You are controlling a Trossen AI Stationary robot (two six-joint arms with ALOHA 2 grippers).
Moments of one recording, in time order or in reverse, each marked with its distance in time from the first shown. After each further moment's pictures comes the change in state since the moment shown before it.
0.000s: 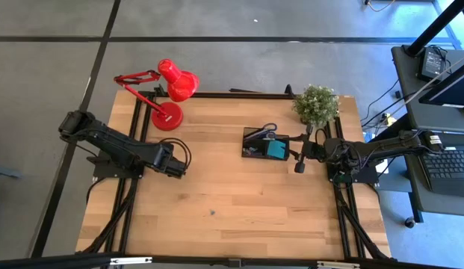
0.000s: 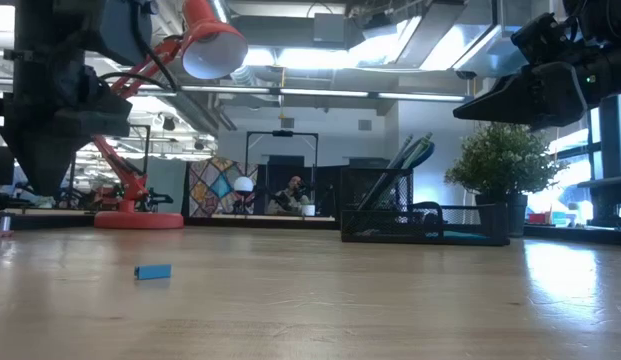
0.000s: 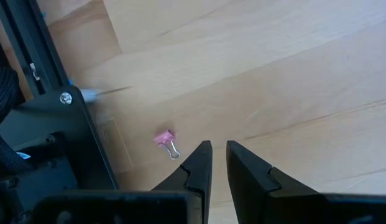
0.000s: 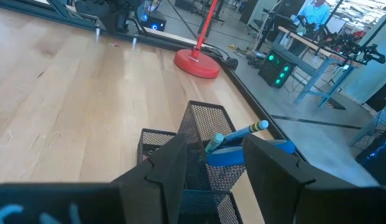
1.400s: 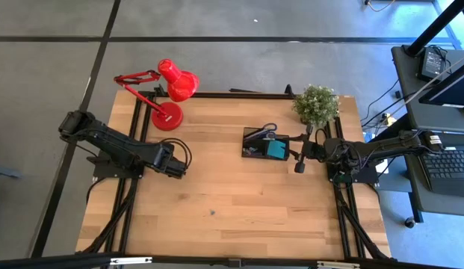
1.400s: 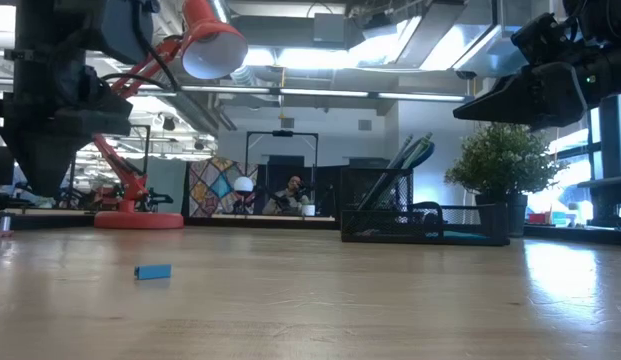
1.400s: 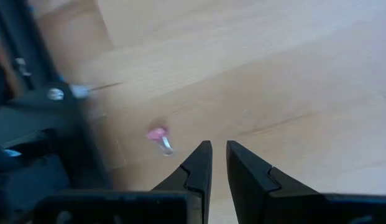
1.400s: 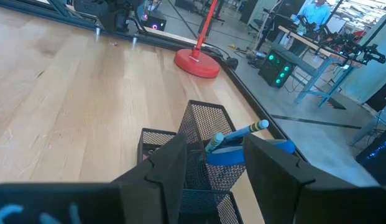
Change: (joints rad) left arm 0.000 0.000 0.000 0.018 0.015 0.000; right arm 0.000 0.000 0.000 -0.002 0.000 0.000
